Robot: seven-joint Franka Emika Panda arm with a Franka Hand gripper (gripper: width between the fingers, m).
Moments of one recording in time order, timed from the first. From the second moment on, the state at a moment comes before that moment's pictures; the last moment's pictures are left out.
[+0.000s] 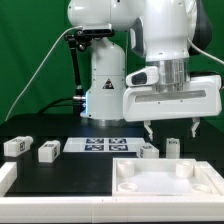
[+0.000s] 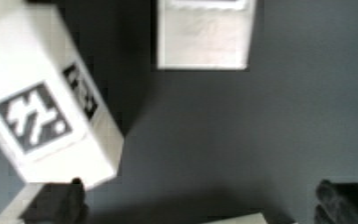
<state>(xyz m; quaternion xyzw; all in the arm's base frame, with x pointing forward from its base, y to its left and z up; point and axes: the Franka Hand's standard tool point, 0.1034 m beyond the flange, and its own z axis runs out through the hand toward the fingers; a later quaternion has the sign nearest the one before) 0.426 0.119 0.050 -0.99 0.12 -0.02 0.06</state>
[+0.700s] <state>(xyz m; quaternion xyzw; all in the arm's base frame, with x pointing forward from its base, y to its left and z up) 0.416 0.124 0.051 -0.99 0.10 0.10 0.06</state>
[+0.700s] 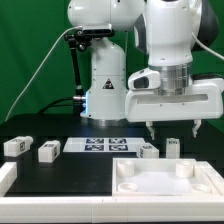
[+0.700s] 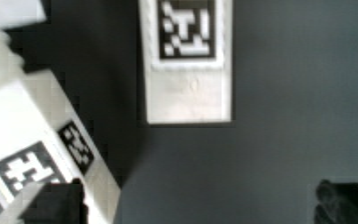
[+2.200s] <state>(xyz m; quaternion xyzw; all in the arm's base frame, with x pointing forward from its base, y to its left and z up) 0.397 0.135 0.021 -0.88 0.08 0.46 0.06</state>
